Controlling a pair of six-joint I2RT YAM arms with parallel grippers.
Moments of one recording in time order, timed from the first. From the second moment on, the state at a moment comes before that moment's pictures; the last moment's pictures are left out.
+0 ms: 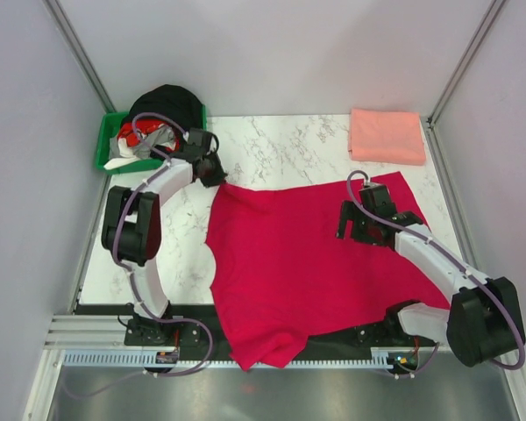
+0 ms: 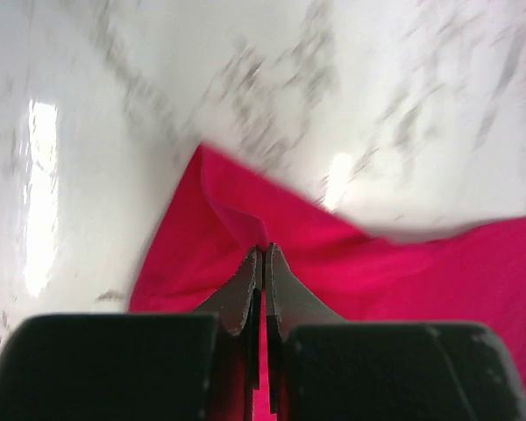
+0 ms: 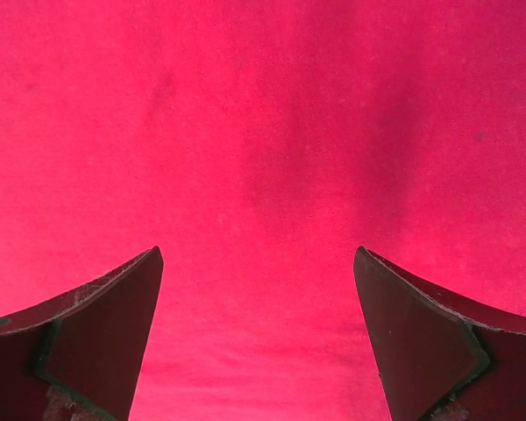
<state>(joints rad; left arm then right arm) -0.24 1.89 1.30 -0.36 0.06 -0.59 0.31 1.19 0.73 -0.53 0.06 0.49</state>
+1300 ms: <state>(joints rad) -0.40 1.90 1.26 -0.49 0.05 -0.58 0.28 1.69 1.07 -0.56 0.16 0.47</state>
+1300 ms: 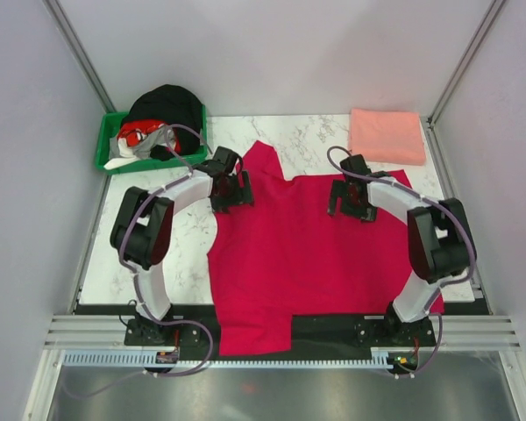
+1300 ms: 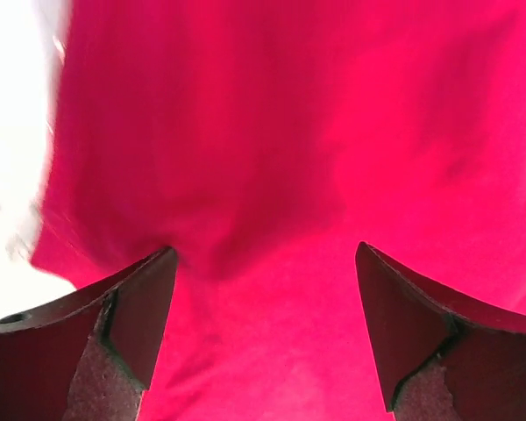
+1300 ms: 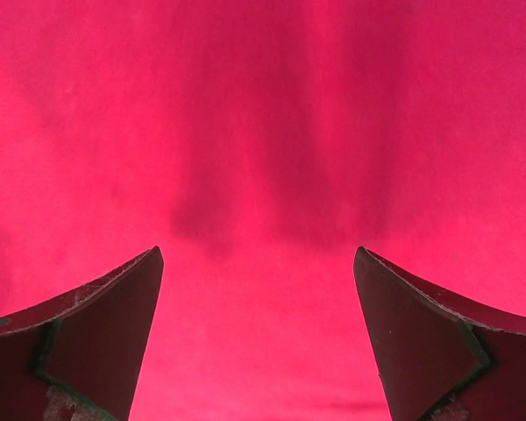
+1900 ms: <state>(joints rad) -0.14 2.28 1.87 -0.56 0.04 -0.58 0.22 2.38 2.02 -0.69 0.13 0.43</state>
